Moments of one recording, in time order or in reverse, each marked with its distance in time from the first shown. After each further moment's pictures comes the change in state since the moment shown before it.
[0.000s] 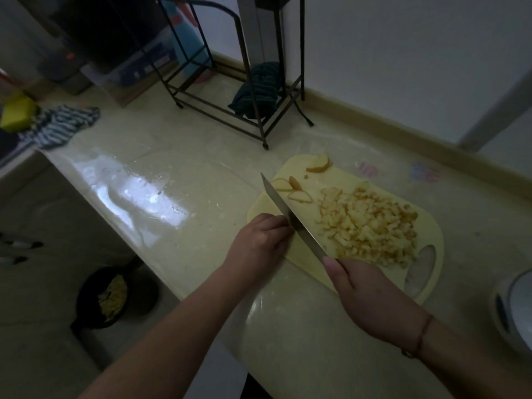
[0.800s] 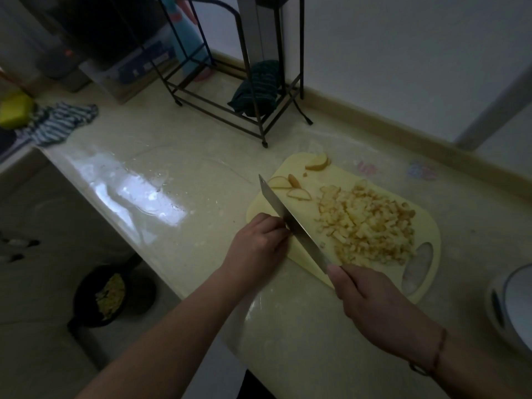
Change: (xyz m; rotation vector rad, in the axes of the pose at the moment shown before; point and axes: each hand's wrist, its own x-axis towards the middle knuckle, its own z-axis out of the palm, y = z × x) left_hand -0.008 0.005 -0.002 -0.005 -0.009 0.006; right_hand -0.020 -0.003 -0.005 0.129 0.000 -0.007
